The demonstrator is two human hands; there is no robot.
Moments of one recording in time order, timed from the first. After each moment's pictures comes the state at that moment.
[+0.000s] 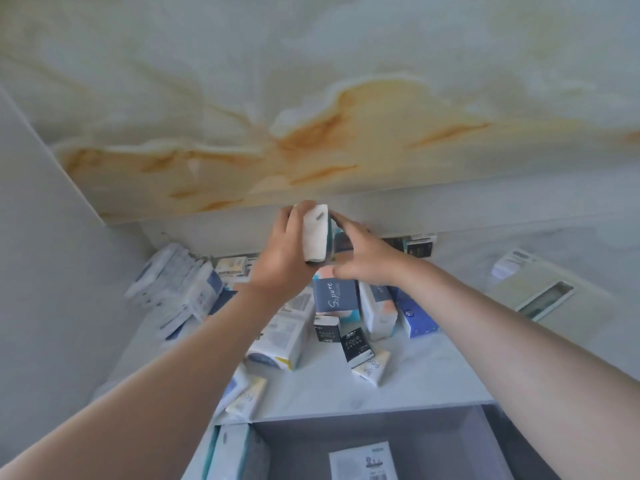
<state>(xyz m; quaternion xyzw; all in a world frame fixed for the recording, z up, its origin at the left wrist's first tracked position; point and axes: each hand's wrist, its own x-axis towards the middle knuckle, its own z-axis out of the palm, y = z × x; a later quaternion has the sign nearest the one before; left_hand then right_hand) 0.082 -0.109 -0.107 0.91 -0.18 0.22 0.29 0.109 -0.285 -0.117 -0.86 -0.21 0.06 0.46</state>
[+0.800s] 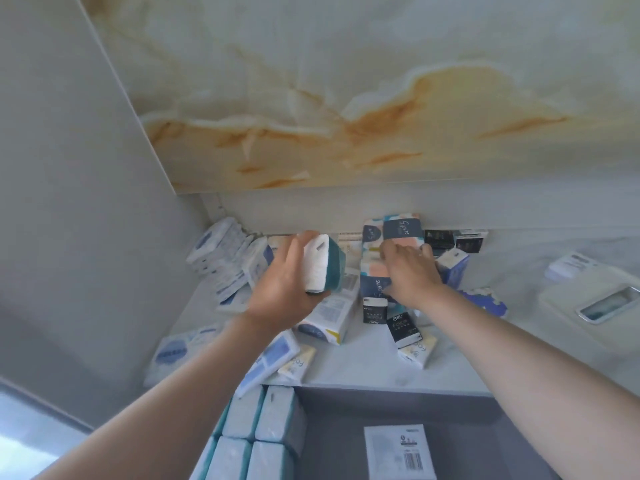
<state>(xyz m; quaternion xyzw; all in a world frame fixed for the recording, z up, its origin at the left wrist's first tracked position) 0.000 -0.019 -0.132 0.94 -0.12 0.18 0.27 0.100 -0.251 -0.188 -0.98 -0.16 -0.09 0.02</state>
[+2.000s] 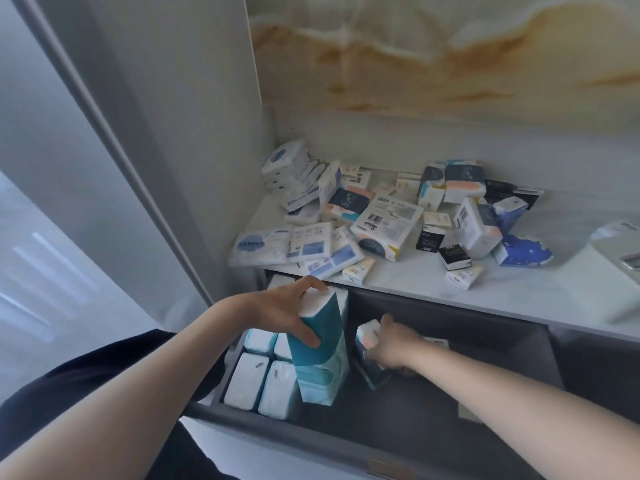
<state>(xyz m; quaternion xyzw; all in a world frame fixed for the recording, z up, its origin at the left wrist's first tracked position) -0.171 0.102 -0.186 0.89 -0.01 -0.31 0.34 -0.133 -0.141 -0.270 -0.94 -0.05 0.33 0.08</state>
